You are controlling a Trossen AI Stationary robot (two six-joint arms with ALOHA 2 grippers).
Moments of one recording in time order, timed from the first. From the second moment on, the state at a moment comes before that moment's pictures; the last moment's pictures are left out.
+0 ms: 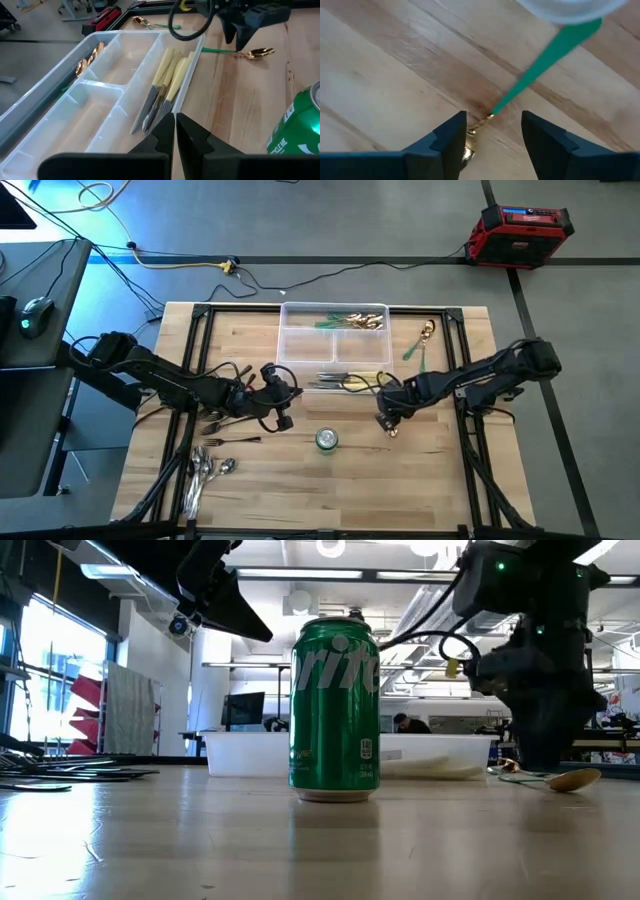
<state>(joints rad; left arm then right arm) -0.28 1.34 0.75 0.00 -0.67 -0.16 0.13 1.45 0.73 -0.69 0.01 1.10</state>
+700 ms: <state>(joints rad) -0.28 1.34 0.75 0.01 -0.66 -0.16 0.14 1.57 0.73 -0.65 -0.05 0.96</state>
